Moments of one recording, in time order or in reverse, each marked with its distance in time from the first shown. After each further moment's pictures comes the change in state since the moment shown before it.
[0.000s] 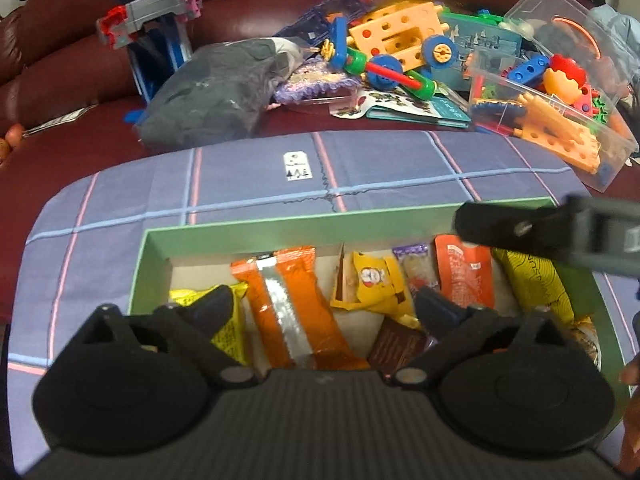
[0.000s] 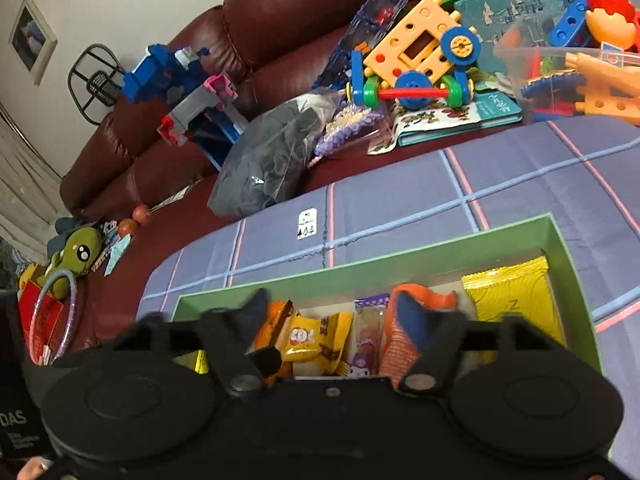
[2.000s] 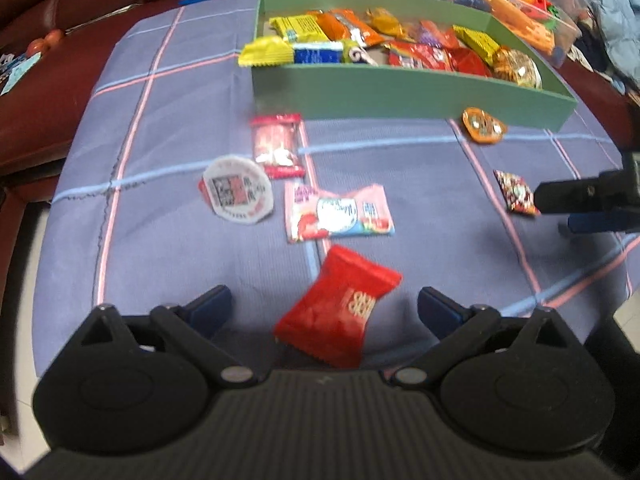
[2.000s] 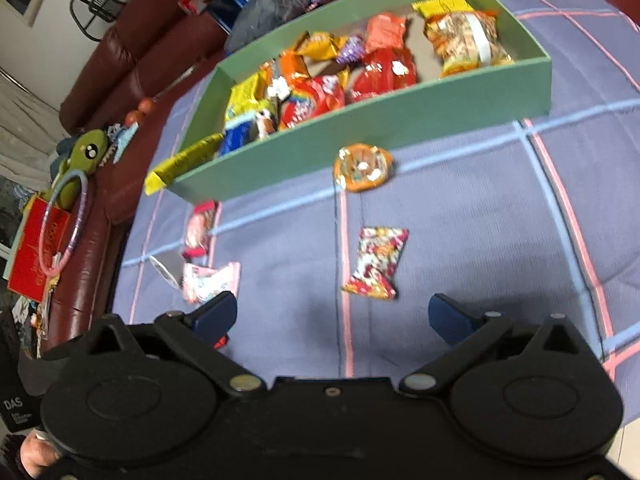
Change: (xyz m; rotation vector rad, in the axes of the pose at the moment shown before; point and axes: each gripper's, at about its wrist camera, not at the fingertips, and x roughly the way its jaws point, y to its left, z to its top) left arm -0.156 0.069 -0.282 0.003 0.159 -0.043; right arm -0.156 0.021 -0.236 0.040 0.285 -0.033
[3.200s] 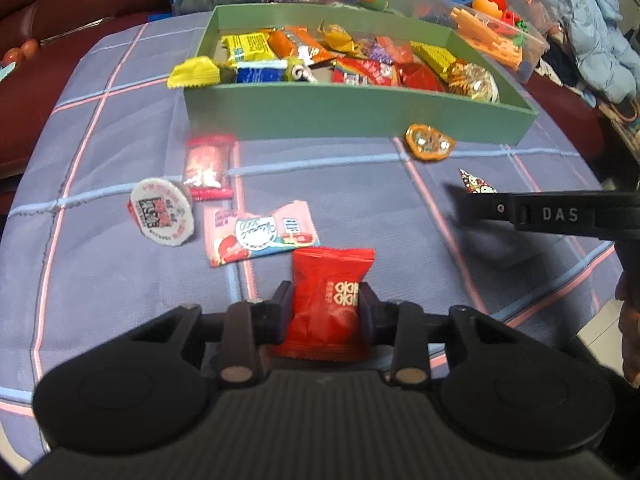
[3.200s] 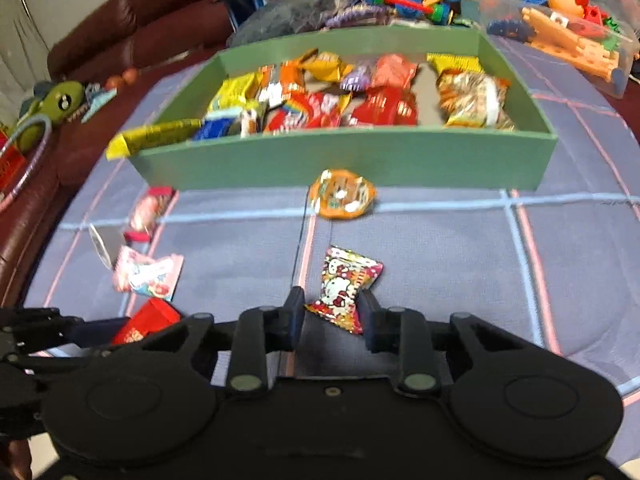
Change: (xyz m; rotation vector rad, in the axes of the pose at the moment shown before) left arm 0.001 -0.031 0.007 -0.004 -0.073 -0.098; right arm 0.016 0.020 -0.005 -0.251 -0.137 -0.194
